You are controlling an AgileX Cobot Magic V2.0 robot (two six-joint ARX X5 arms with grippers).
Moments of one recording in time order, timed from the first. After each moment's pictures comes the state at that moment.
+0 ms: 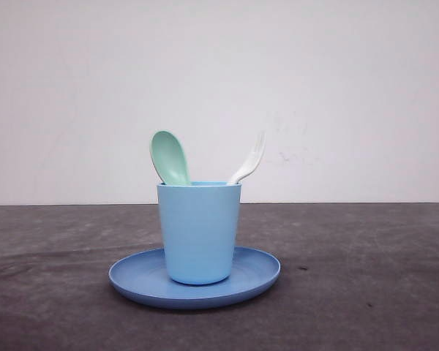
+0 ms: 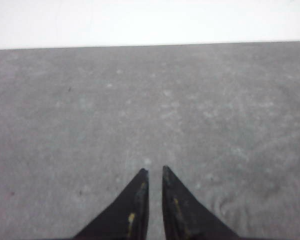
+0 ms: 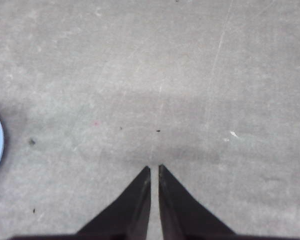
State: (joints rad) left arm -0.05 0.00 0.03 -0.18 0.03 0.02; right arm 0.14 0.74 0.84 -0.86 -0.03 0.10
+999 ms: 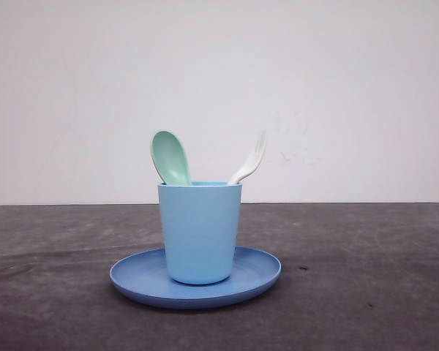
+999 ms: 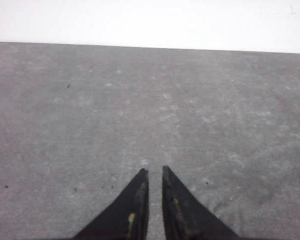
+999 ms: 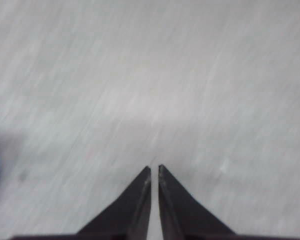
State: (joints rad) left arm -0.05 0.00 0.03 -0.18 0.03 -0.04; right arm 0.14 0.67 0.74 -0.65 0.02 0.08
